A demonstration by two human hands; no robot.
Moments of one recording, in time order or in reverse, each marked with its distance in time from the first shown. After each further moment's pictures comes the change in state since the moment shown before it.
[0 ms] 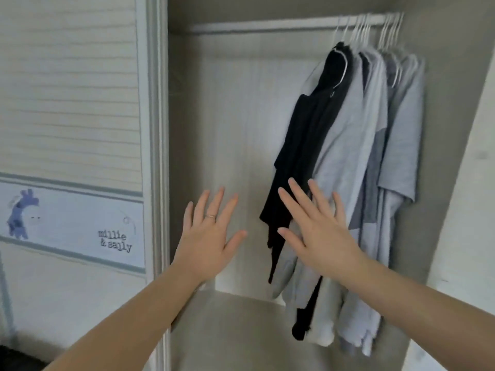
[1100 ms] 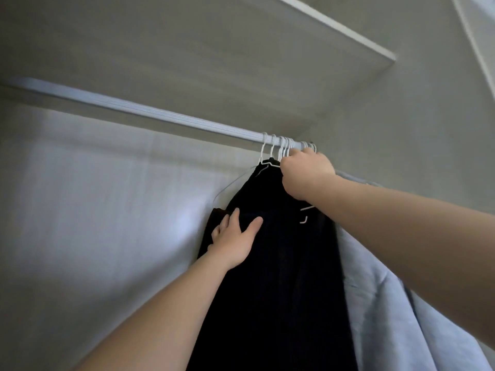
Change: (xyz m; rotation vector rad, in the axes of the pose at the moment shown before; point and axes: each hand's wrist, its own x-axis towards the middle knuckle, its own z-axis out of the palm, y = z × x) left_hand 0.495 0.077 0.087 -0.984 -0.132 0.198; right_hand 0.383 0.185 -0.078 -0.861 0.106 0.534
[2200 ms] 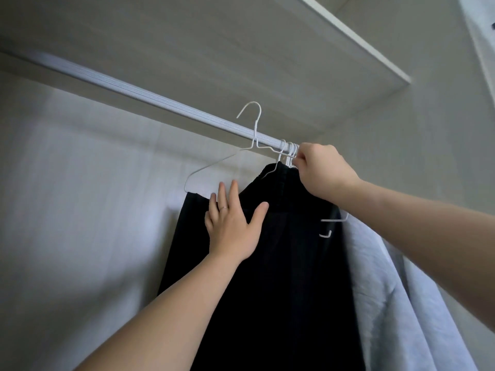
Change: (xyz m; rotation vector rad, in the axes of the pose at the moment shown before) left_hand -0.010 0.009 -0.010 -0.027 0.406 0.220; right_hand -0.010 0.003 -0.026 0.478 0.162 0.087
